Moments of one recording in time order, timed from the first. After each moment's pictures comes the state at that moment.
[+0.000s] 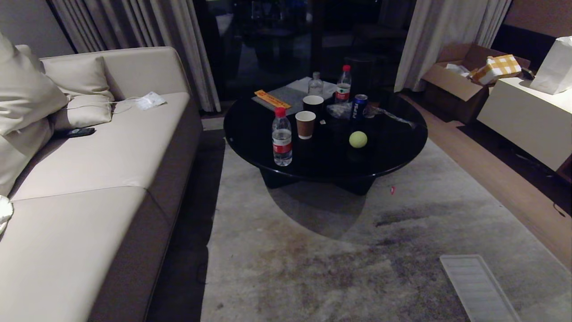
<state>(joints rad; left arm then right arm) -0.01 0.00 0.00 0.00 0.04 -0.02 0.01 0.00 0.00 -0.02 0.01 0.00</state>
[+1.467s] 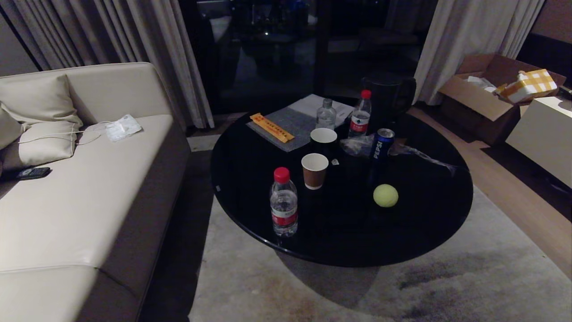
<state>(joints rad) -0.01 0.00 0.00 0.00 0.04 -0.02 0.01 0.00 0.00 -0.02 0.01 0.00</state>
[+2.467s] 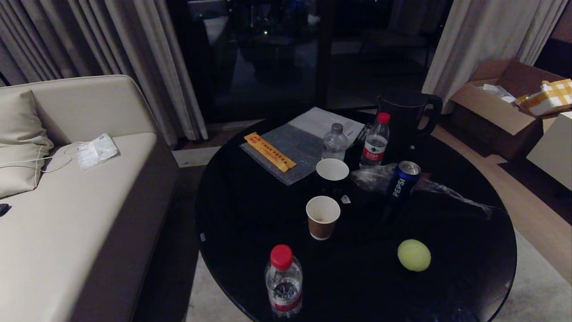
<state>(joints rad) -0.01 0.00 0.00 0.00 0.04 -0.01 0.01 0.00 0.00 -0.02 0.01 0.00</state>
